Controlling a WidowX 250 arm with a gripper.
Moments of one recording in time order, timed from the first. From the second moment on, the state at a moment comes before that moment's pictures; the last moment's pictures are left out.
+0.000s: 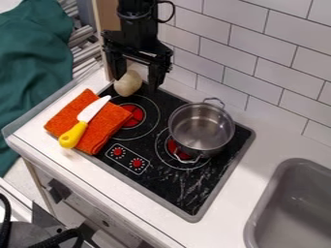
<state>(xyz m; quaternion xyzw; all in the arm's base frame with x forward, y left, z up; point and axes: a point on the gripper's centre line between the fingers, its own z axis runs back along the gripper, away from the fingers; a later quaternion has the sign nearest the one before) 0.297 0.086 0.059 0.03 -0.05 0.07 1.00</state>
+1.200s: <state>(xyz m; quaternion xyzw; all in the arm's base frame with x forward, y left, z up) 0.233 0.192 -0.010 0.01 0.01 0.04 1.00</state>
